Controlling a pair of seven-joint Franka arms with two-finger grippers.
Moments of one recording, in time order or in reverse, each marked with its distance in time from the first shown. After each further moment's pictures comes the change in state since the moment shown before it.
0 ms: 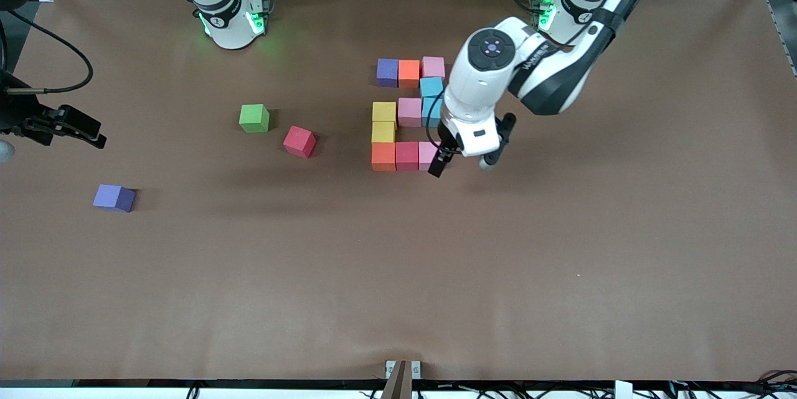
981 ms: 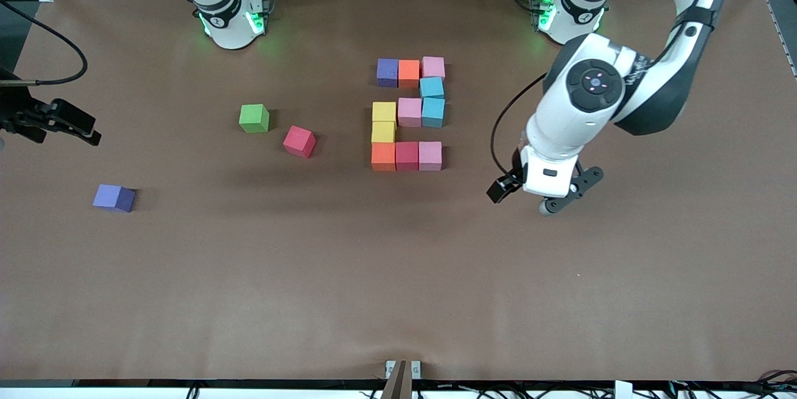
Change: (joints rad) left arm 0.183 -0.011 0.009 0.159 0.005 -0.242 0.709; right arm 0.006 -0.003 -0.002 0.036 0.000 -0.016 0.000
